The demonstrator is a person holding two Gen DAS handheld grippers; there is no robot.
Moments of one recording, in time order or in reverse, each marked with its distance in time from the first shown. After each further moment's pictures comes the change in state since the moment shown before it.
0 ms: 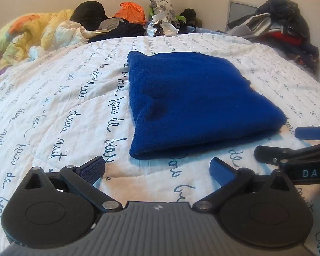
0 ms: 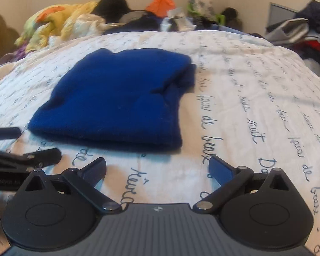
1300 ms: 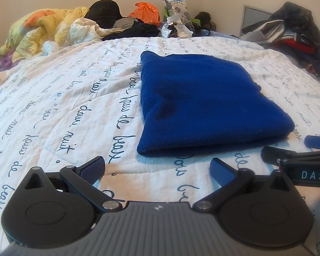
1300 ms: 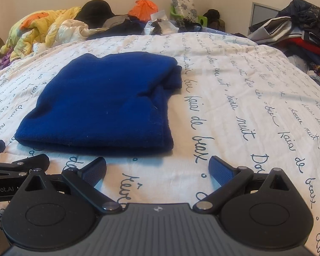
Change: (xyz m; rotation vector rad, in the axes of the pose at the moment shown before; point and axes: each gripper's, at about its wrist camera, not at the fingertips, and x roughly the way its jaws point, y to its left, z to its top) left arm -0.005 -0.005 -0.002 -0.056 -0.005 0.063; right arm 0.000 -0.002 -0.006 0.042 -0.027 -0.059
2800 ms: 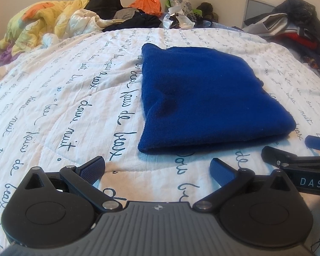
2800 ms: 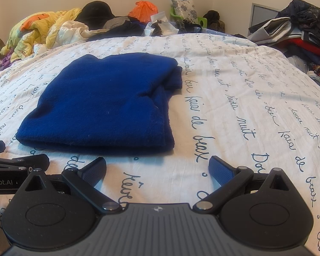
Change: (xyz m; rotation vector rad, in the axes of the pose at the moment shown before) left arm 0.001 0.003 0.008 -0.004 0.066 0.000; right arm 0.000 0.000 -0.001 0.001 -0.003 0.000
